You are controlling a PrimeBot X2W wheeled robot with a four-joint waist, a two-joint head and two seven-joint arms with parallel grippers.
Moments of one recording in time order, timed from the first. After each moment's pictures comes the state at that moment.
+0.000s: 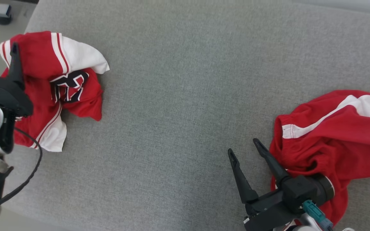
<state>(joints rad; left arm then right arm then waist) -0.85 0.45 -0.21 0.63 -0.59 -0.01 0.02 -0.08 -0.06 0.25 -0.04 0.02 0.13 -0.08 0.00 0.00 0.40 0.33</state>
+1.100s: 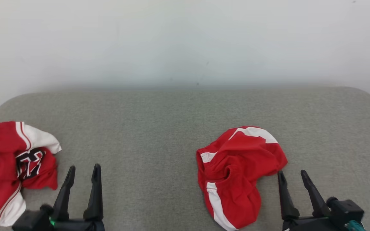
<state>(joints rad) -0.06 0.25 -0.21 0.05 -0.58 -0.03 -0.26 0.02 -0.05 0.02 0.16 0.20 0.13 -0.20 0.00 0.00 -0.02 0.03</state>
